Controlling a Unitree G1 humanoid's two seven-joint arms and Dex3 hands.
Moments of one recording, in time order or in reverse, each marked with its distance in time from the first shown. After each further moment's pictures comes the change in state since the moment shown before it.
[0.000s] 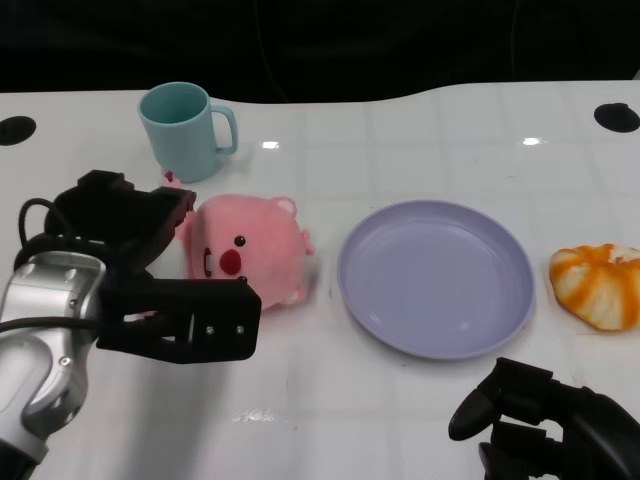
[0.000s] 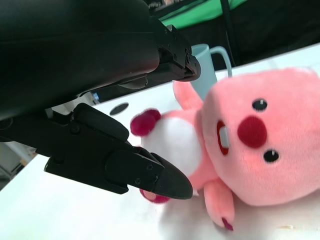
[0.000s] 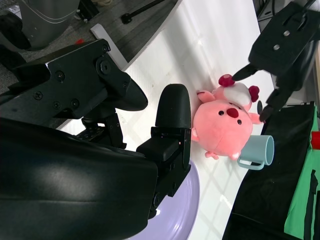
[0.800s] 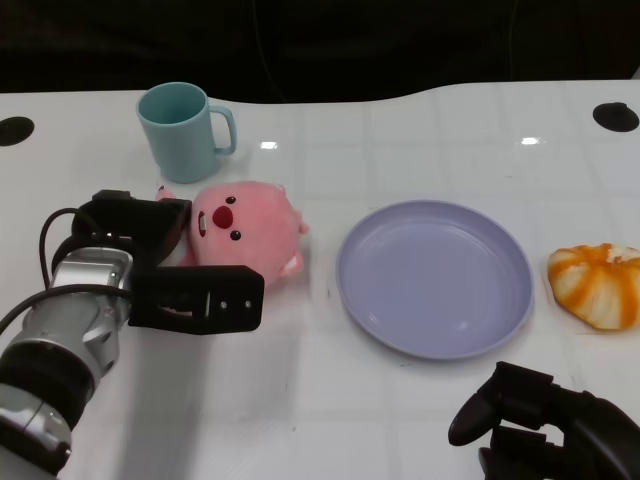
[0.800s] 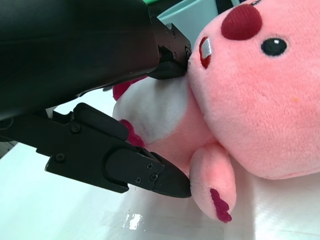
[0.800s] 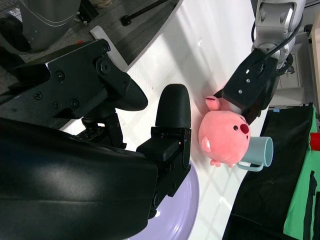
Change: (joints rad) left arm -0.312 -0.170 -0.126 0.820 -0.083 -0.159 0.343; right arm 0.018 -0.001 0.000 -0.015 0.001 -0.003 0.007
